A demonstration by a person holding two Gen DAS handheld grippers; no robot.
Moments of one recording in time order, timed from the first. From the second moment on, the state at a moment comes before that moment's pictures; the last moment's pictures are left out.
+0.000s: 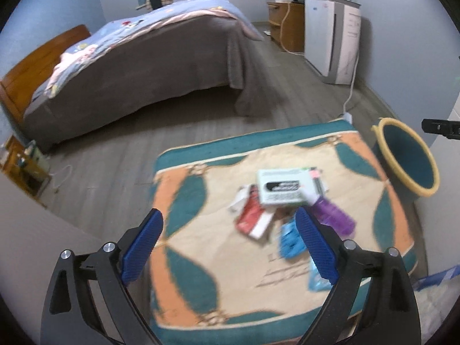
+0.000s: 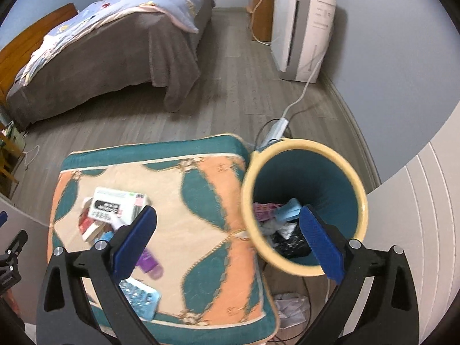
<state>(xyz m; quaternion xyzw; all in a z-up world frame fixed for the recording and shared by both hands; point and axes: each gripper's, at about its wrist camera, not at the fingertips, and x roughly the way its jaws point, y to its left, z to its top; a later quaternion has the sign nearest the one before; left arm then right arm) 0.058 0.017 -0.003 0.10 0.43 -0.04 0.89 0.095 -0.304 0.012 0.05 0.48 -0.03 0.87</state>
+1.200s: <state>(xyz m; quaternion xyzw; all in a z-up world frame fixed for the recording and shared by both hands) 0.096 0.067 -0.070 0.05 0.51 -0.05 0.86 0.122 -0.162 -0.137 -0.02 0.60 0.11 0.79</state>
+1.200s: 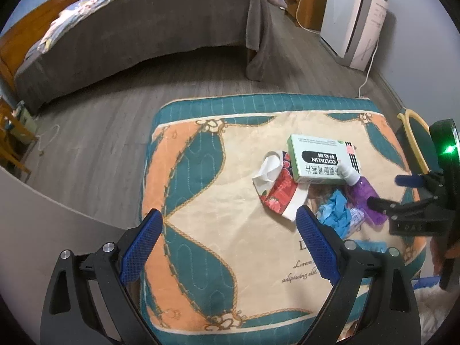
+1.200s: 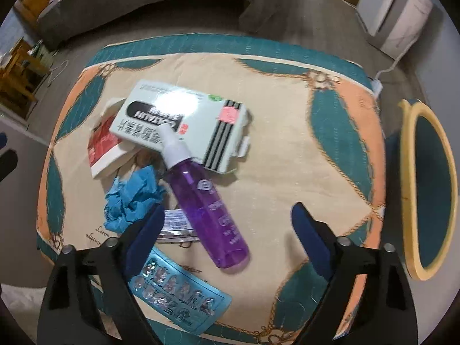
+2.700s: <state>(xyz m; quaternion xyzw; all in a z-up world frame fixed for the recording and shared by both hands) 0.103 -0.057 -0.167 0.07 0.58 -0.18 0.79 0.130 -0.218 -0.168 -0.03 0.65 0.10 0.75</state>
